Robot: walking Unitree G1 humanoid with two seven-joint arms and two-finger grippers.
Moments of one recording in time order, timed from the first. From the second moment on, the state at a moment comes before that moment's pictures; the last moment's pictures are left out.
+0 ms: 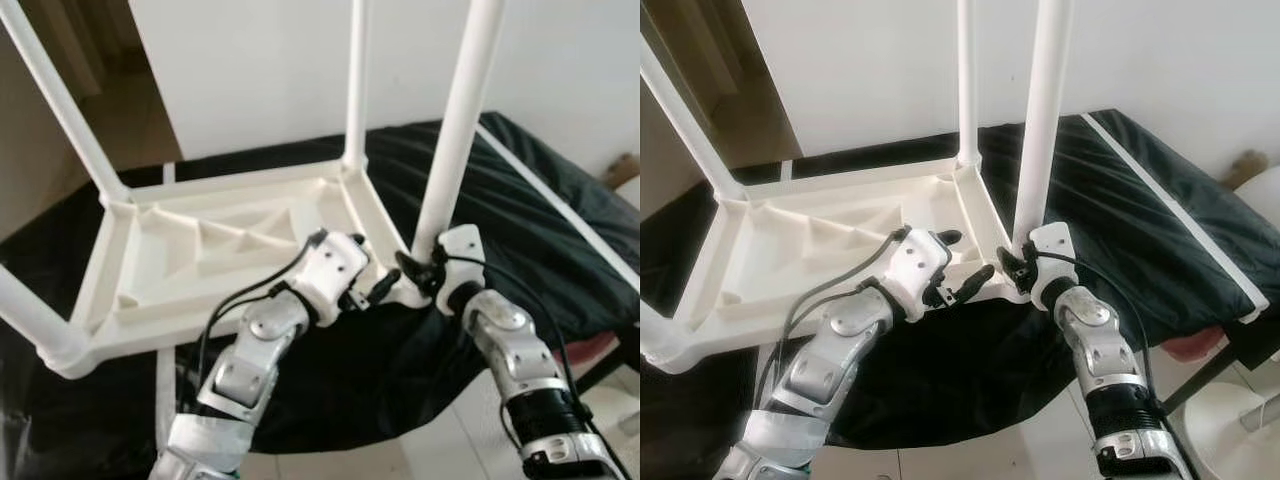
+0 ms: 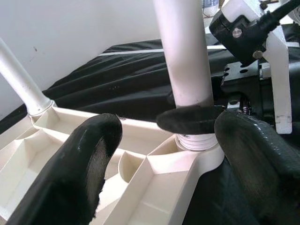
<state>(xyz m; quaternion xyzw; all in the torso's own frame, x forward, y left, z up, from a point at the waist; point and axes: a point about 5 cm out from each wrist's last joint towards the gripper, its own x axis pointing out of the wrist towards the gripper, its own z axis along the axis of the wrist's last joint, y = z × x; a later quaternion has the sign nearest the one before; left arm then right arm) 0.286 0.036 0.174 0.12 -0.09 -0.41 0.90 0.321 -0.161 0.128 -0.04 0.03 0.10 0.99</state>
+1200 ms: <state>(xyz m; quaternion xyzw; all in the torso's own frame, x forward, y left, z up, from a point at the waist) 0.284 0.031 0.174 0.12 -0.10 -0.43 0.89 0.302 -0.139 0.140 0.01 0.02 -0.18 0.98</state>
